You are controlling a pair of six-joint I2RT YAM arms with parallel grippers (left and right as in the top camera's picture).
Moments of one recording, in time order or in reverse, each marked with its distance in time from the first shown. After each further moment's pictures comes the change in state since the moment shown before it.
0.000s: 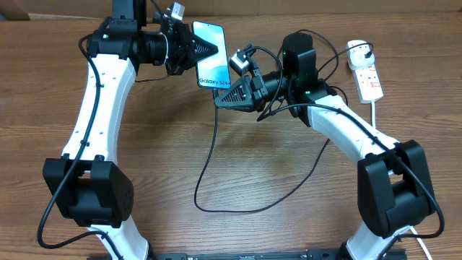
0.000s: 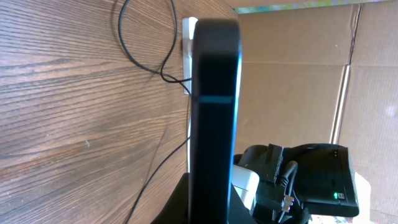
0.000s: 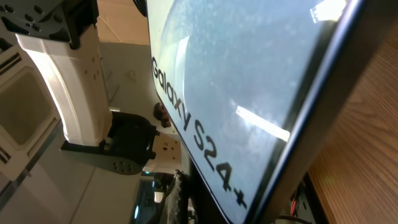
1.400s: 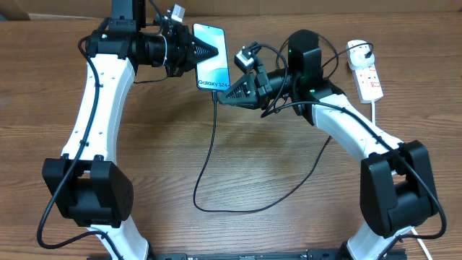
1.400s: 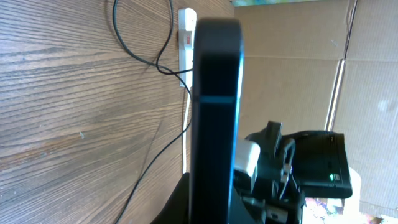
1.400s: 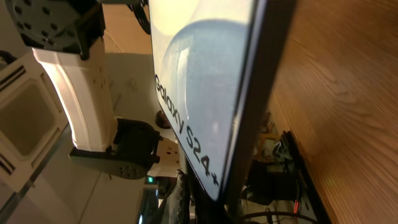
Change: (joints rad) left arm 0.003 0.000 0.001 -0.034 0.032 0.011; right arm -0.032 -0.006 0.000 0.003 0.006 0.037
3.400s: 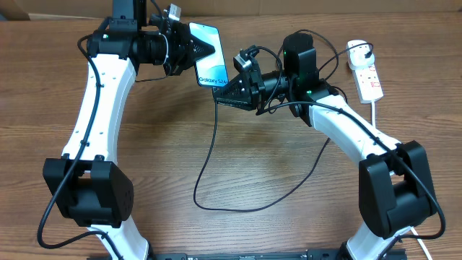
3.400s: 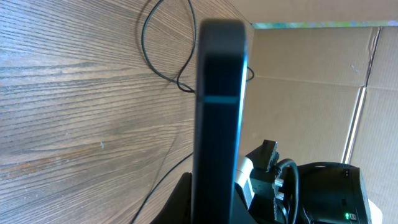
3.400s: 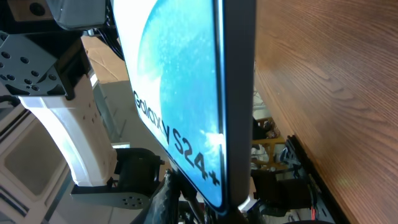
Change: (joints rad) left arm -0.003 0.000 0.000 0.031 -0.118 -0.068; right arm 0.029 0.000 0.000 -0.063 0.092 0.086
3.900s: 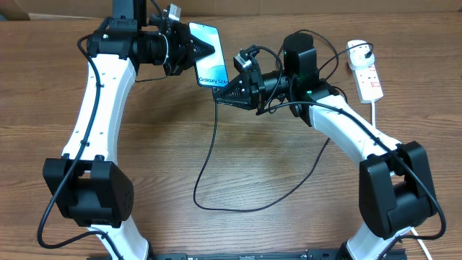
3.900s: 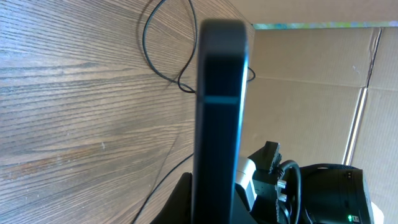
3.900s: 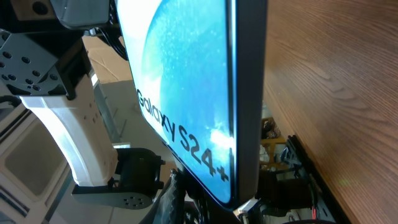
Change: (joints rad) left arm 0.000 0.000 0.000 0.000 -0.005 0.000; right arm 0.000 -0.003 0.000 0.000 0.000 0.004
